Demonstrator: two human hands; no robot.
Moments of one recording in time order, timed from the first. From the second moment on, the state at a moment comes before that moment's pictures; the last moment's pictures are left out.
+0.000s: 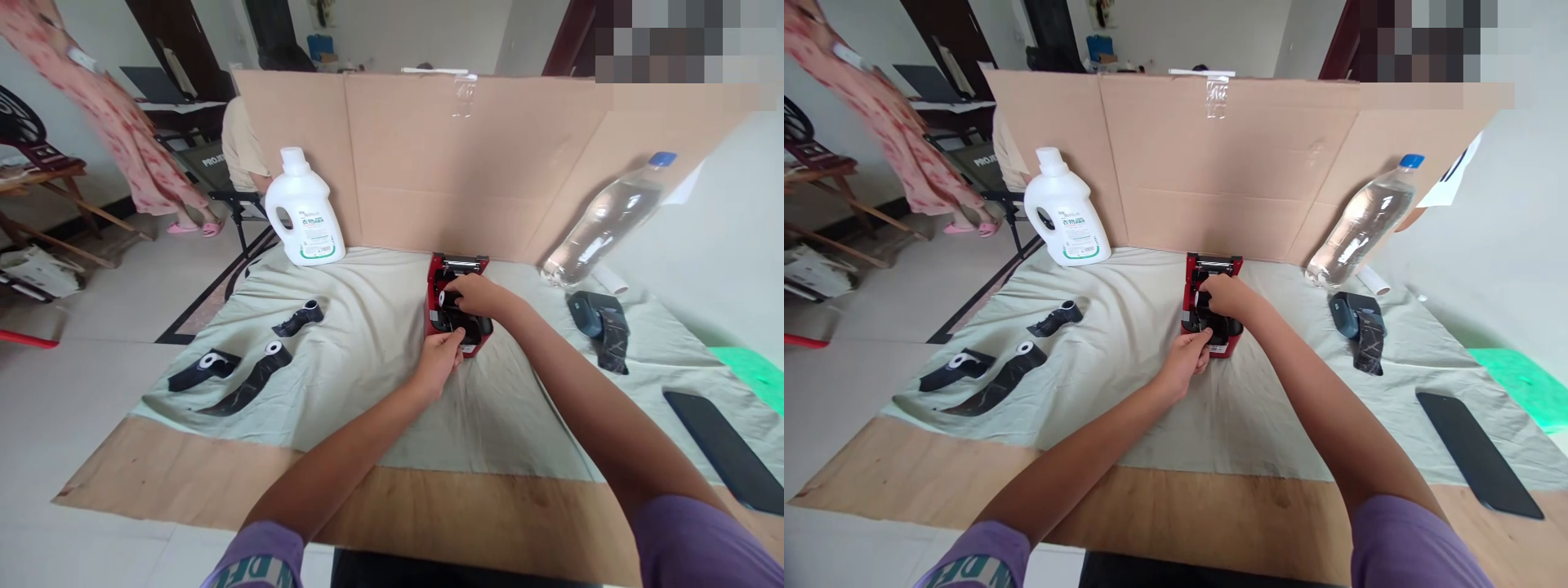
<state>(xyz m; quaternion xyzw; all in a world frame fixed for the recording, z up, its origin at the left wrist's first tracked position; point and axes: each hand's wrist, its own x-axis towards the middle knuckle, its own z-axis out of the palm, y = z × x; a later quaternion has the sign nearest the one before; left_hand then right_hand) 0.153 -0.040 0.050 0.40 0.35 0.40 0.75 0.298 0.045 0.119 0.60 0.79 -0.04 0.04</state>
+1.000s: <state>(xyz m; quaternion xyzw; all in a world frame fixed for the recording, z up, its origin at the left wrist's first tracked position) 0.152 -0.047 0.035 0.48 0.41 0.38 0.68 0.330 -0.004 0.032 0.57 0.49 -0.32 -0.58</state>
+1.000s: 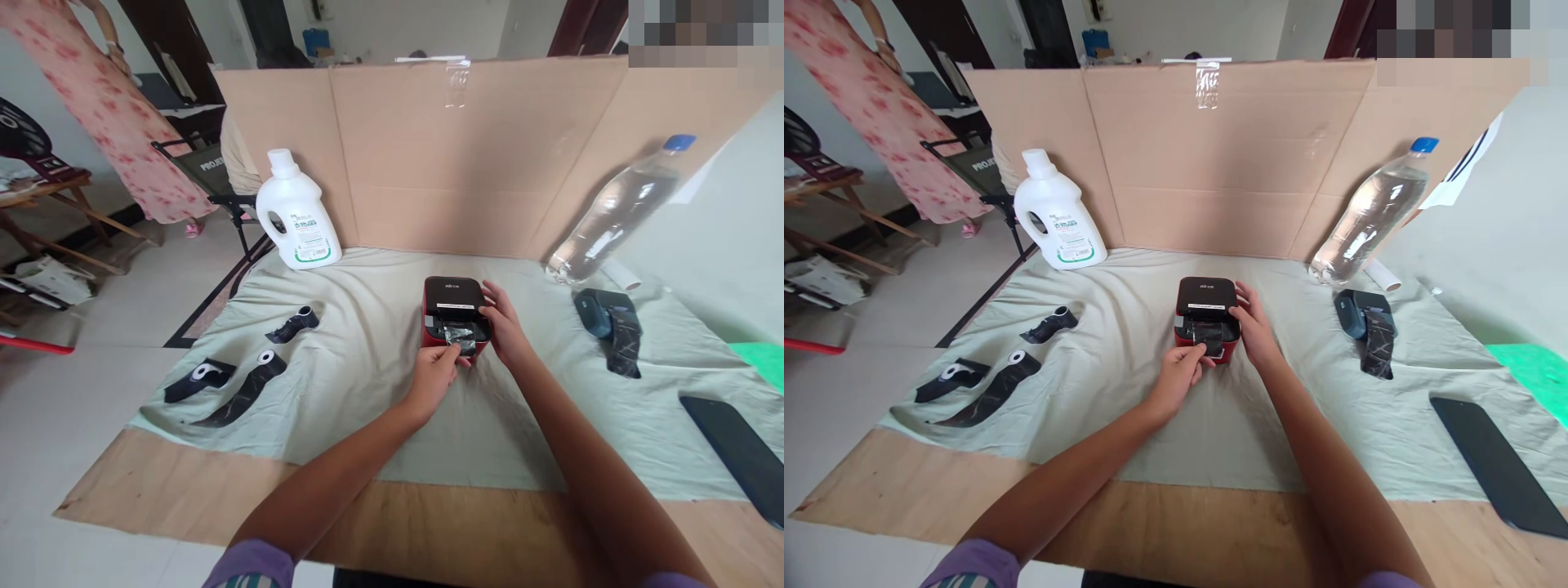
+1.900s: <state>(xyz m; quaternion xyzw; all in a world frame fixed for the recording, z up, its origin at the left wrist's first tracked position) 0.130 0.027 0.049 0.45 0.50 0.37 0.64 0.302 -0.008 0.009 0.42 0.34 -0.44 -0.72</state>
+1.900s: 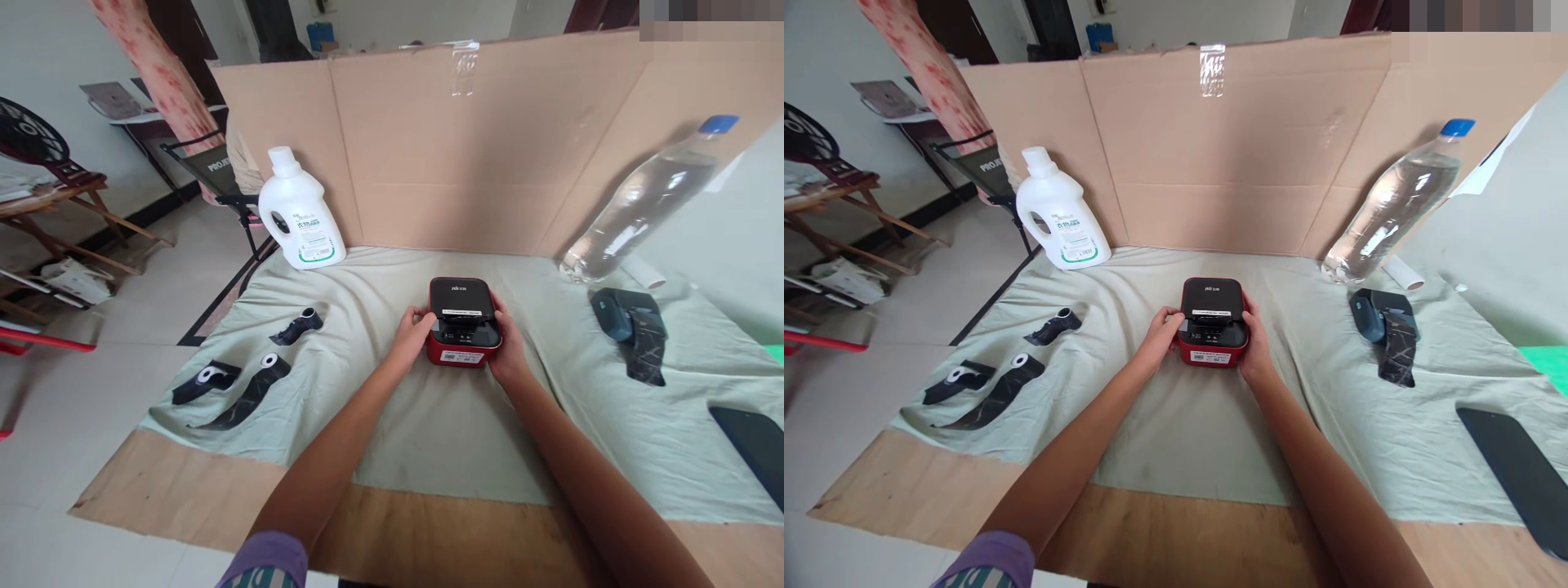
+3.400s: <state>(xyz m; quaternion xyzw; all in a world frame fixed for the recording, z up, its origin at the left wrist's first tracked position) 0.129 0.030 0.030 0.66 0.43 0.44 0.43 0.305 -0.006 -0.005 0.43 0.32 -0.43 -0.73</state>
